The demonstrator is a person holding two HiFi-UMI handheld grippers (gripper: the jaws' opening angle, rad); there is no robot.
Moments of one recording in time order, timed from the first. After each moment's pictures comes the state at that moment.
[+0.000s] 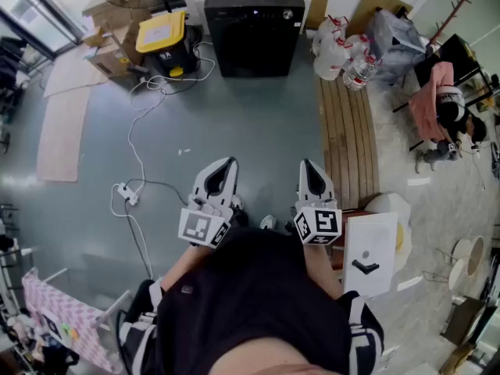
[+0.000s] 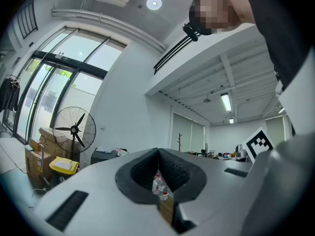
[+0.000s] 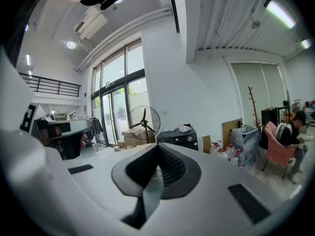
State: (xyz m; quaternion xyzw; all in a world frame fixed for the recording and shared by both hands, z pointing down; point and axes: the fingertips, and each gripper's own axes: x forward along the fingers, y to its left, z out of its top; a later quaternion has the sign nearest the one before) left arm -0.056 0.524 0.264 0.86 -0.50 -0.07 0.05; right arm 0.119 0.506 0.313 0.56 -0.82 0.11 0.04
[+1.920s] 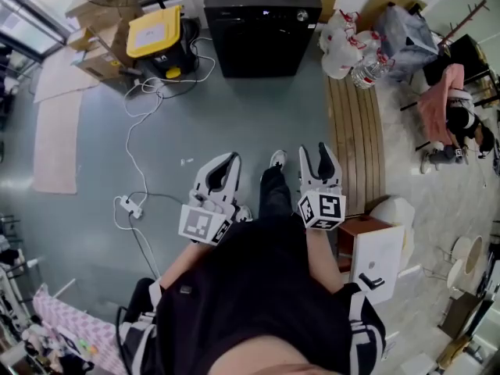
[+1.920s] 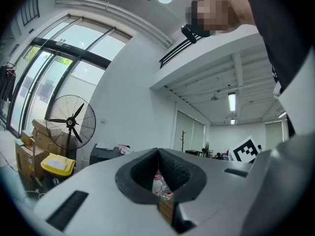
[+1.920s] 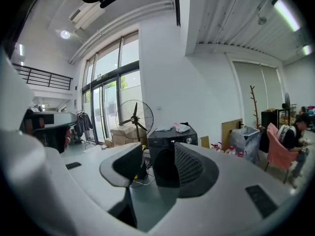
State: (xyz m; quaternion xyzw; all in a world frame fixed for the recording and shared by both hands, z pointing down) left arm -0.138 0.293 0.316 0.87 -0.49 -0.07 0.08; right arm 0.047 0.253 0.375 0.59 -0.80 0.10 0.06
